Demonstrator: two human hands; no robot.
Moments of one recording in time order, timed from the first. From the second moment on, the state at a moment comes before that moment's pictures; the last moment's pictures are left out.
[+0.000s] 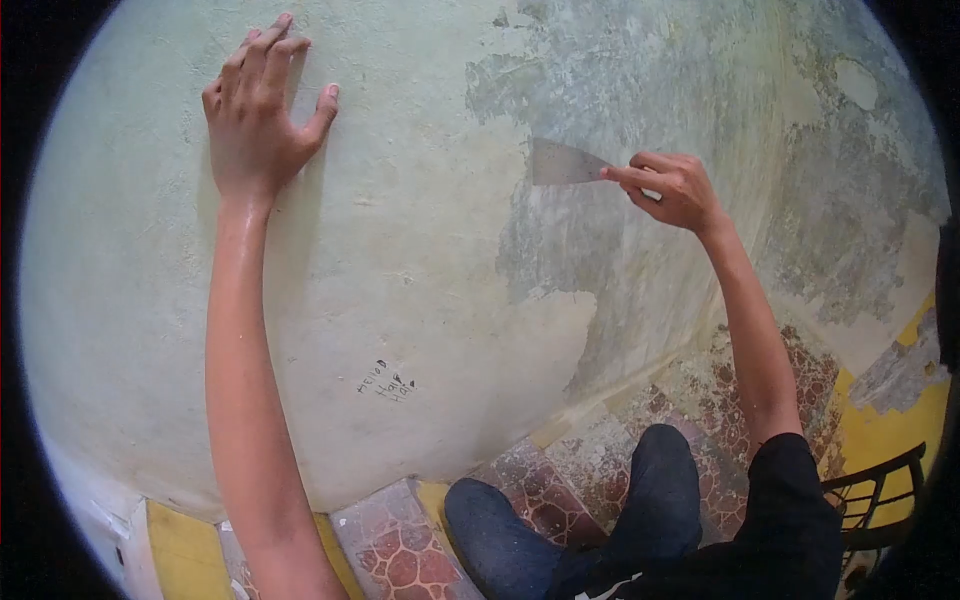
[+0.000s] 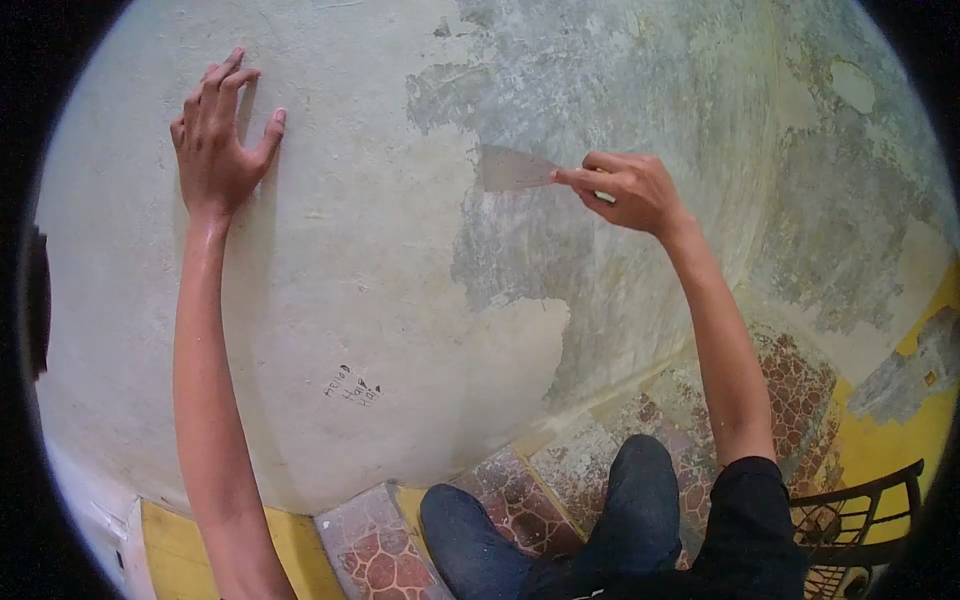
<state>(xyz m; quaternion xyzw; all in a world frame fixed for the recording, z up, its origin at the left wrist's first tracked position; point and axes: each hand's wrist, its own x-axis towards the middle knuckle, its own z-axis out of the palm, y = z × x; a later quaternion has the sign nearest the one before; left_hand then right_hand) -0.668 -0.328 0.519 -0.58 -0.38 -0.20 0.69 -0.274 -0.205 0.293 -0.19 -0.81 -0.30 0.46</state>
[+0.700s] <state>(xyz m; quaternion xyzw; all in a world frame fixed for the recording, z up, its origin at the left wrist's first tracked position) -0.661 -0.329 0.519 -0.59 -0.34 -0.22 0.70 -0.285 -0.229 0.282 -0.20 -0.81 -0.28 0.47</state>
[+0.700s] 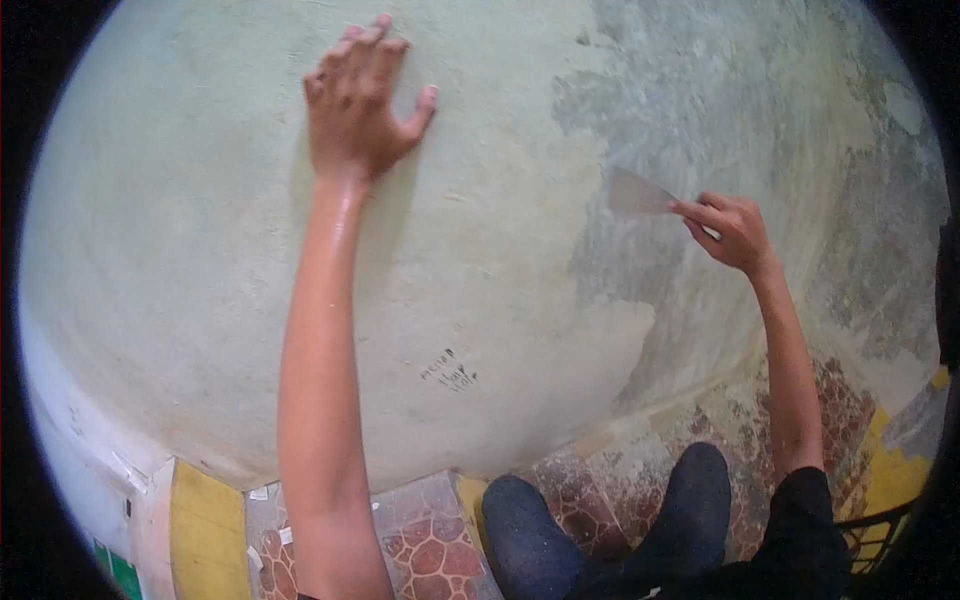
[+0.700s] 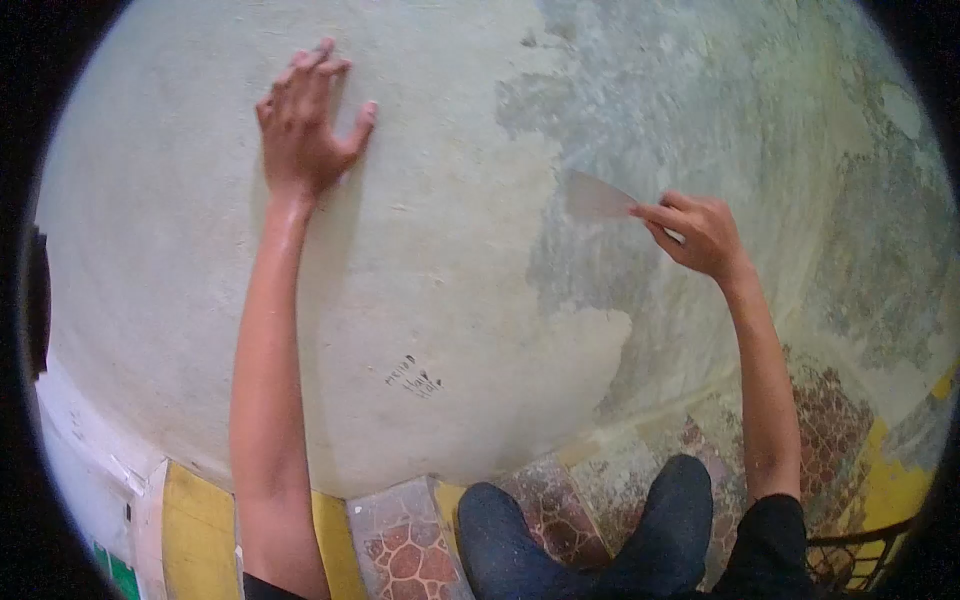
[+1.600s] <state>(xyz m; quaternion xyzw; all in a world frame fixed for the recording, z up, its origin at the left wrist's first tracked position) -0.649 -0.341 0.517 -0.61 -0.40 -0.23 0.64 -0.300 -0.248 0.263 -0.23 -0.82 -0.22 0.46</state>
